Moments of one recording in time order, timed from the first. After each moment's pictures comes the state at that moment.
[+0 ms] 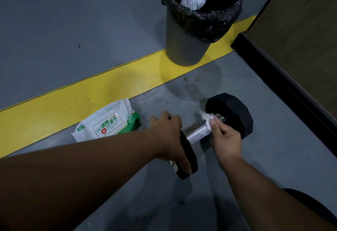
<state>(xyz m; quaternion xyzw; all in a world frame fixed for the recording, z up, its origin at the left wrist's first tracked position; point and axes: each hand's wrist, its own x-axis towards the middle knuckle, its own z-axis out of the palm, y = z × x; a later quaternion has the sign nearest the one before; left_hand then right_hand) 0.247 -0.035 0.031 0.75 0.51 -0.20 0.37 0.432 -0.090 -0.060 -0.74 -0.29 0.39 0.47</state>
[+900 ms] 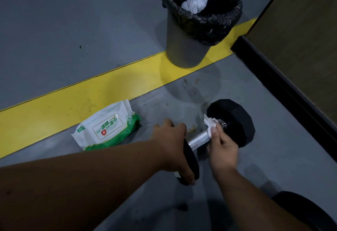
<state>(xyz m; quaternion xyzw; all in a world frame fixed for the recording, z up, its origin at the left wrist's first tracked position) 0.251 -0.050 0.023 0.77 0.49 -0.17 0.37 0.421 -0.109 -0.075 -0.72 -0.26 0.39 0.51</state>
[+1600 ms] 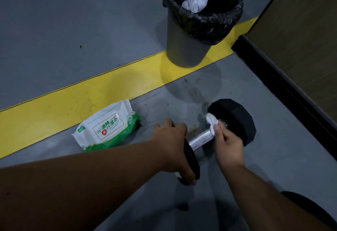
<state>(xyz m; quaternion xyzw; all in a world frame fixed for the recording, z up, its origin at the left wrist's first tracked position) 0.249 -0.051 0.021 0.77 0.50 -0.17 0.36 0.438 -0.103 -0.069 -0.78 -0.33 0.35 0.41</state>
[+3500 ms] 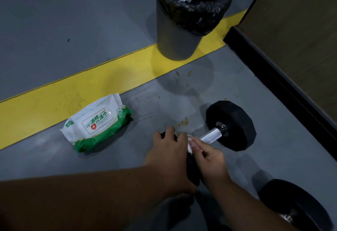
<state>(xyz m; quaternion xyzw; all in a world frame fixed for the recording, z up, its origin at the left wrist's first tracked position) 0.269 -0.109 0.018 0.83 0.48 -0.10 0.27 0.411 -0.155 -0.072 -0.68 -0.35 0.47 0.44</state>
